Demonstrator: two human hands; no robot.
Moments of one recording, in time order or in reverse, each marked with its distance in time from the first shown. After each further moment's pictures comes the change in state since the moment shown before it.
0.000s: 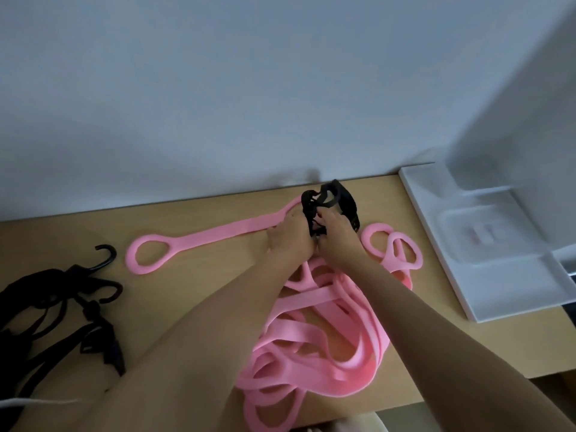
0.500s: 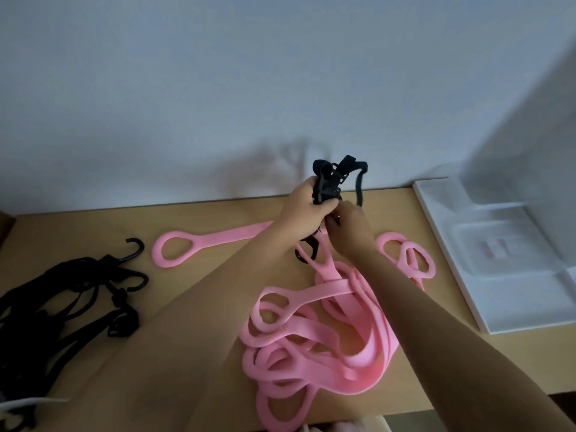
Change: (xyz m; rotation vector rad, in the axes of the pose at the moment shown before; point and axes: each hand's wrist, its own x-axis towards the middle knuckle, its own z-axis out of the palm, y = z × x) left_hand -0.029 0.013 -0.081 -0.744 0.034 0.175; right_hand 0.001 -0.026 -0.011 -0.015 0.220 -0.157
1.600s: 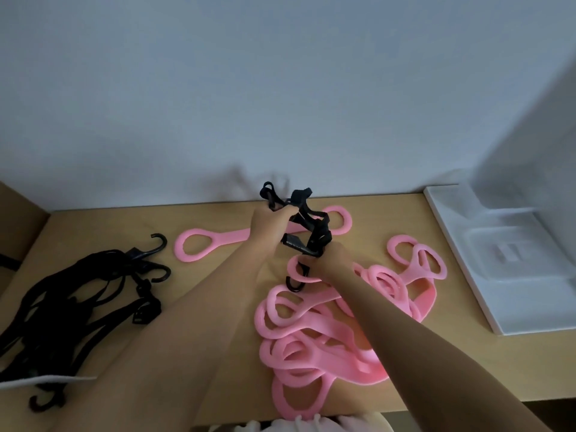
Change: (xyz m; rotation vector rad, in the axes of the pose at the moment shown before) left_hand -0.026 -0.043 -0.045 -0.241 0.350 -0.367; right_hand -0.036 -0.029 0.052 -0.041 -0.341 0.399
